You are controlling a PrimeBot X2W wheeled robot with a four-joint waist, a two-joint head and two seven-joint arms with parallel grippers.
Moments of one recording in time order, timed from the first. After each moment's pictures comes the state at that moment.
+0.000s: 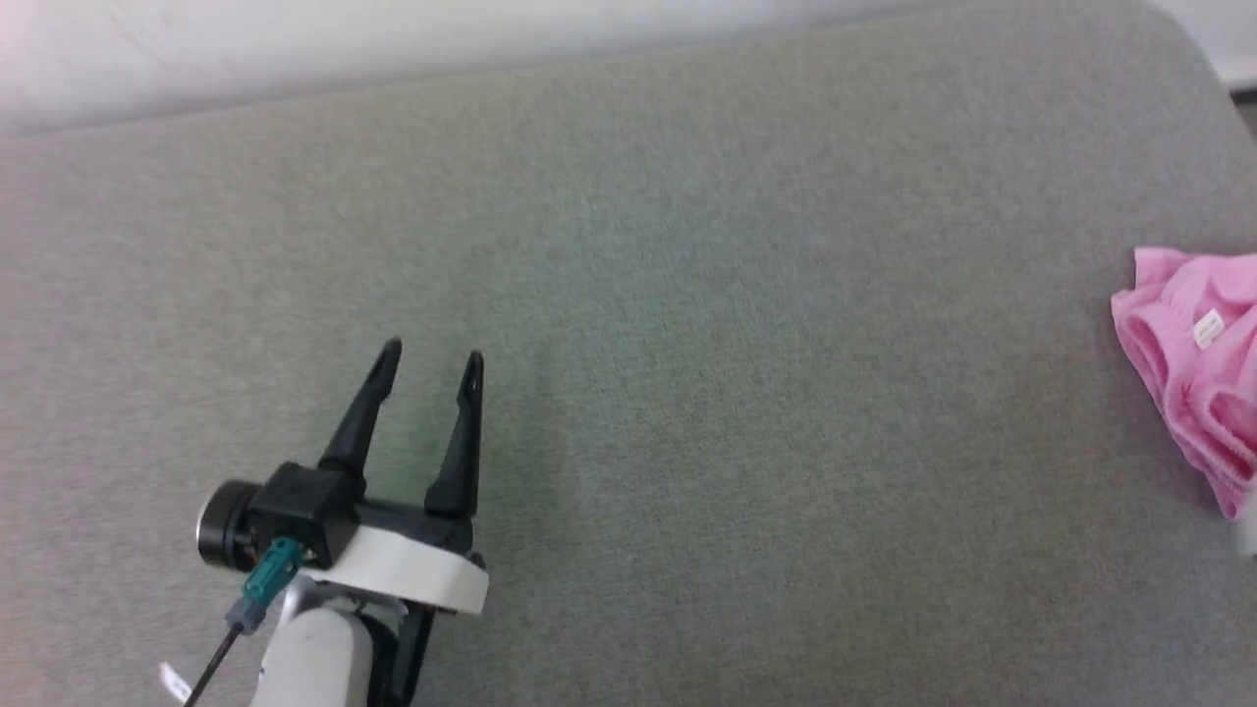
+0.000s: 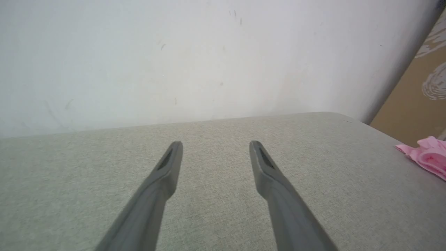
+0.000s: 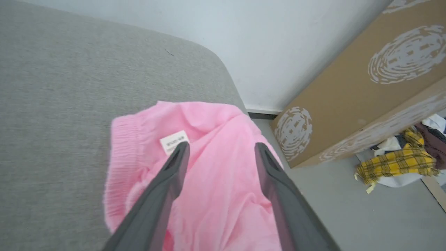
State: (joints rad) left arm -0.15 0.09 -0.09 0.06 -0.12 -0.12 -0.26; right arm -0.33 -0.39 -0.29 0.56 -0.04 0.13 -0.14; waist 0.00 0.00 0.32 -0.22
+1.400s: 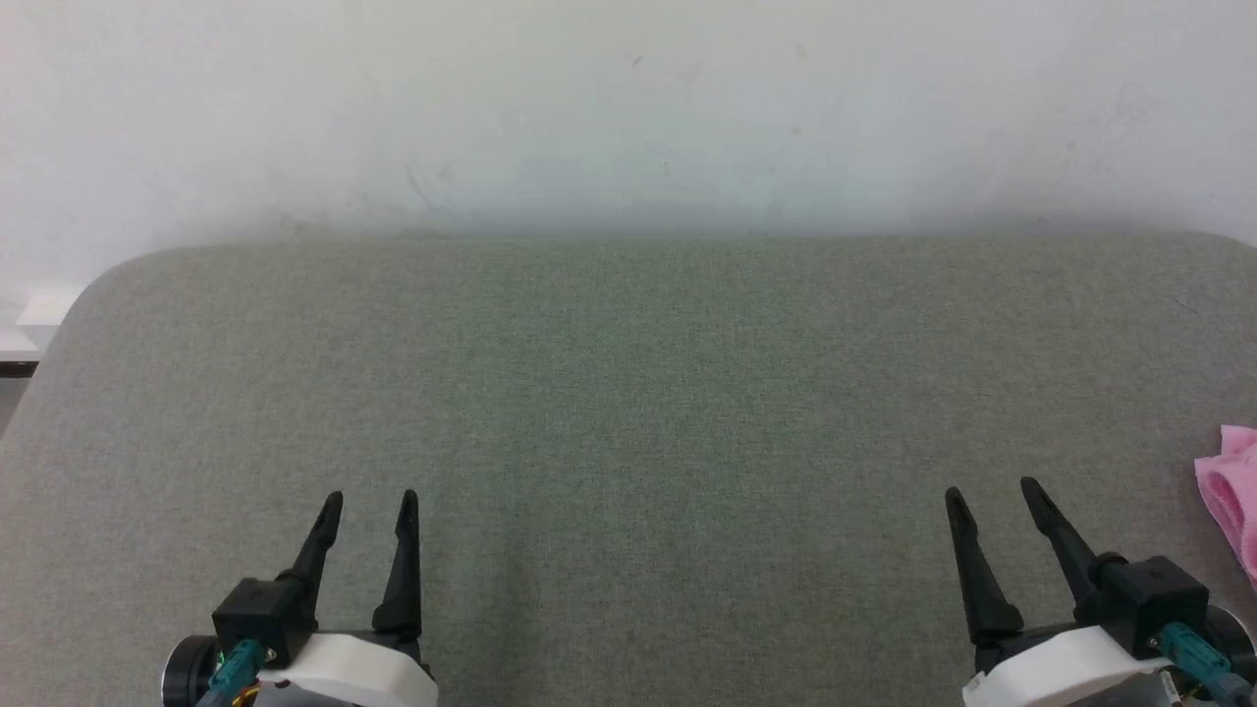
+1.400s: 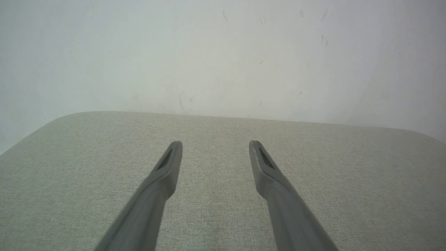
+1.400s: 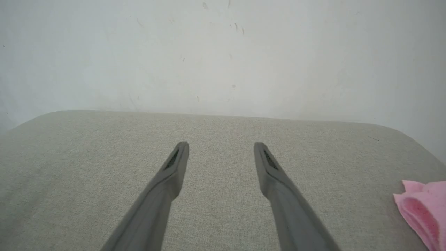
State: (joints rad) left arm 0.02 0.07 0.03 0.18 -0.14 -0.11 -0.26; right arm 0.13 -0.05 0.00 -0.02 0.10 0.13 -0.12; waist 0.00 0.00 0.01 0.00
